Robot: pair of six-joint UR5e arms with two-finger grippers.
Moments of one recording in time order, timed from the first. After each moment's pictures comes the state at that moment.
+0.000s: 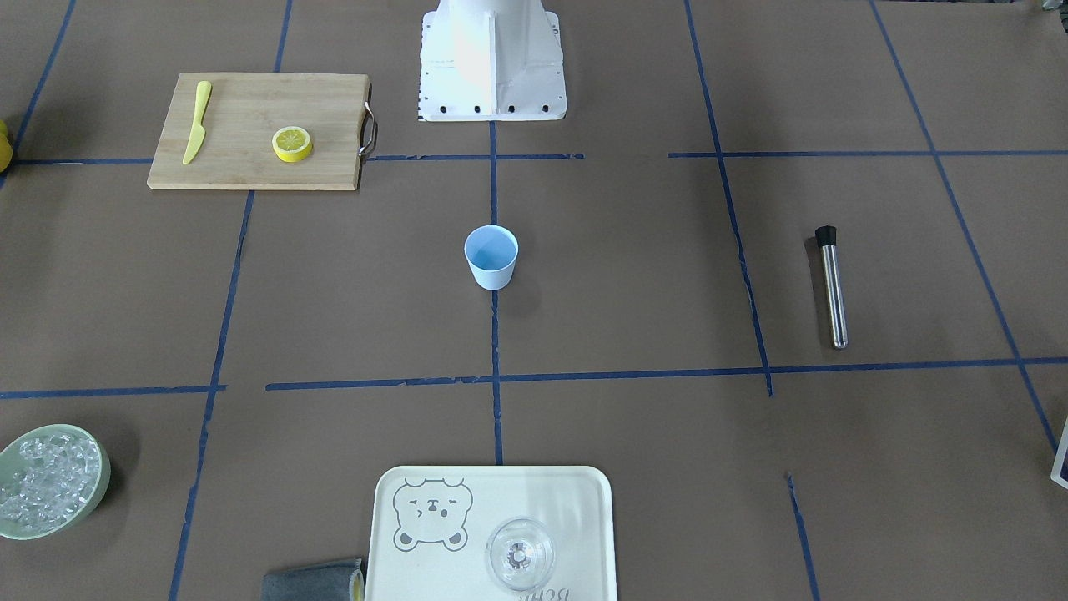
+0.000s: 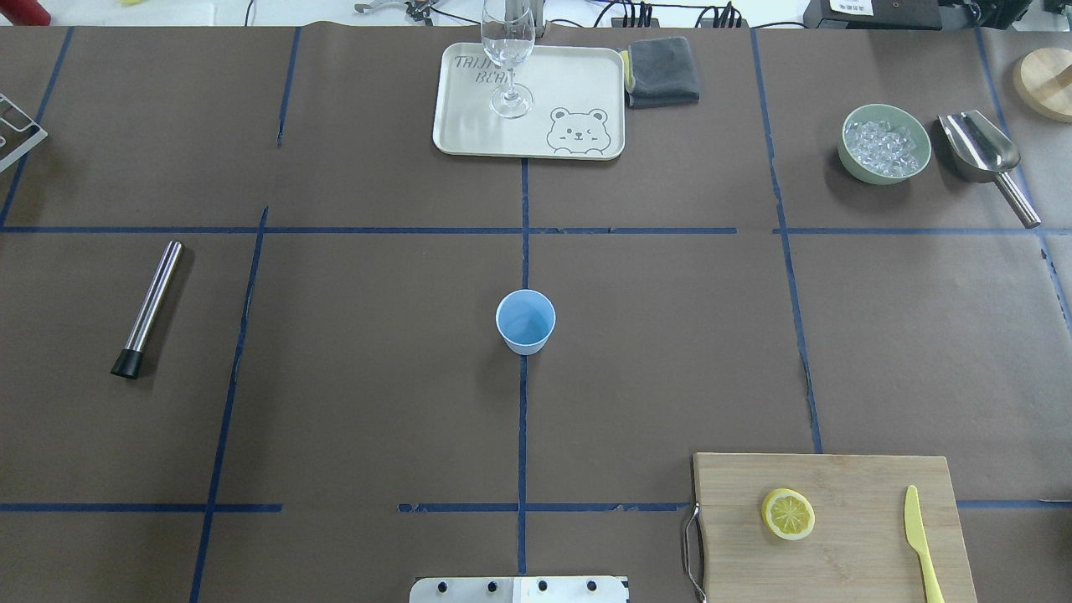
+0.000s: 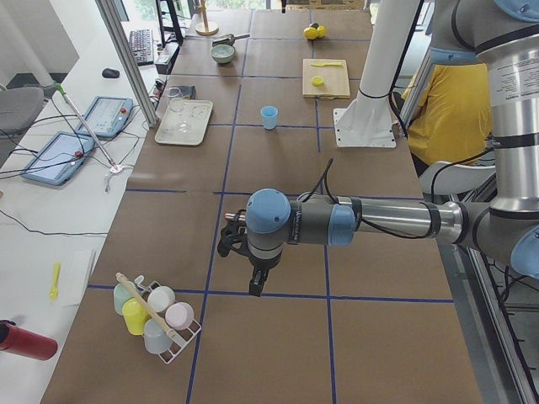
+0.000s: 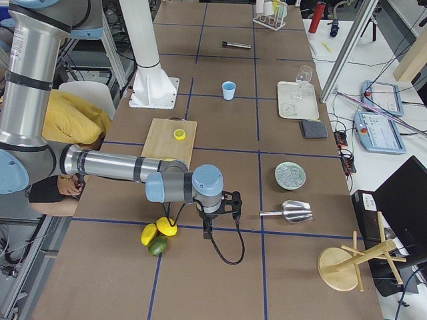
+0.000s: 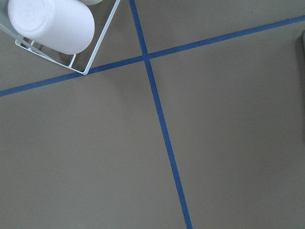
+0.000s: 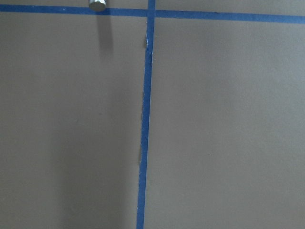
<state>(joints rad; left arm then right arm) -1.62 -1.36 -1.85 -1.55 -2.38 0.25 1.50 -1.85 1.75 -1.41 2.30 0.04</state>
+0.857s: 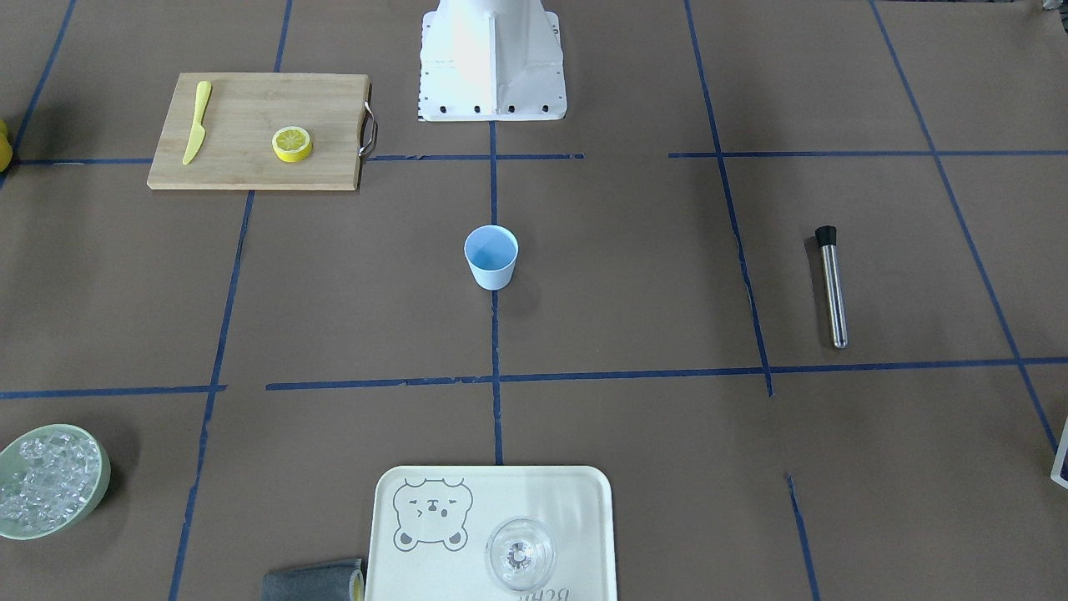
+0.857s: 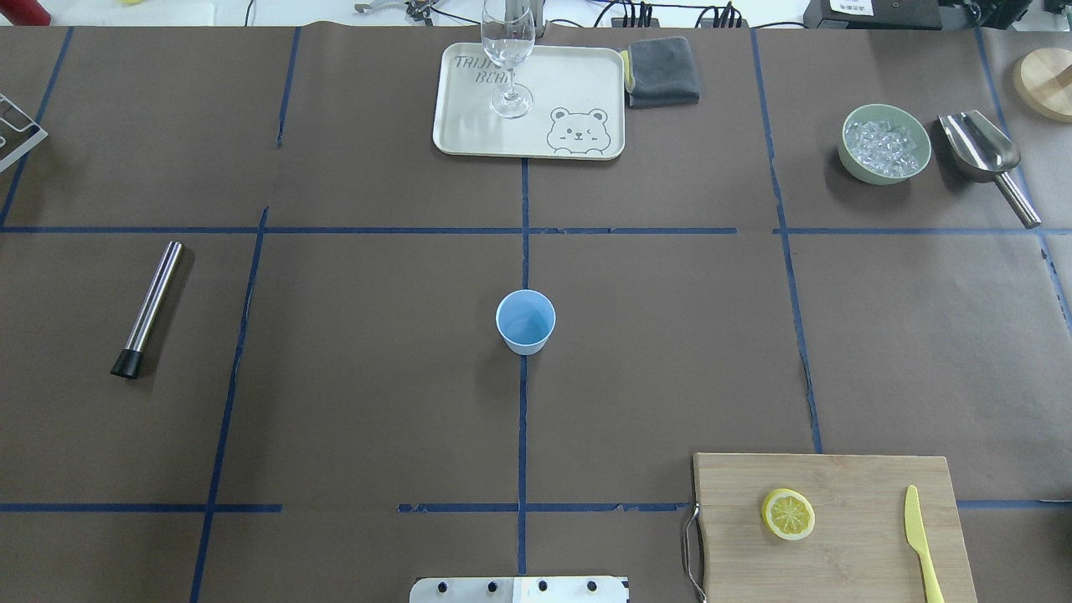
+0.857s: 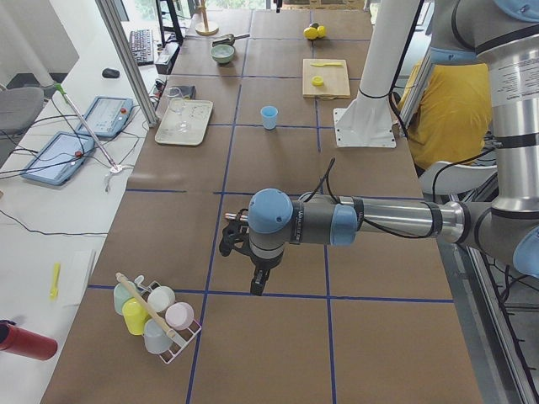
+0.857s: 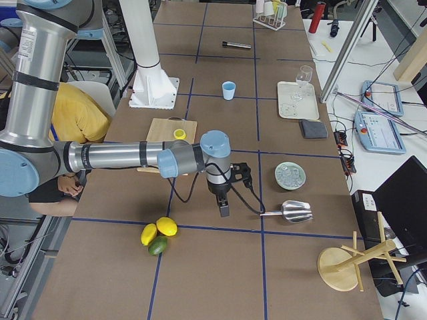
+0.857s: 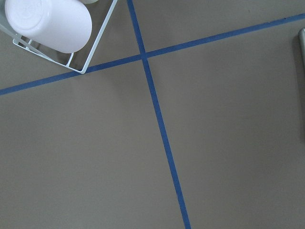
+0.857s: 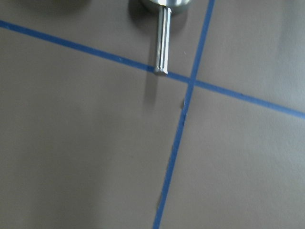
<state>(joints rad) -1.62 -1.35 -1.86 -1.56 -2.39 0.26 1.41 -1.80 1.91 -1.39 2.19 0.04</state>
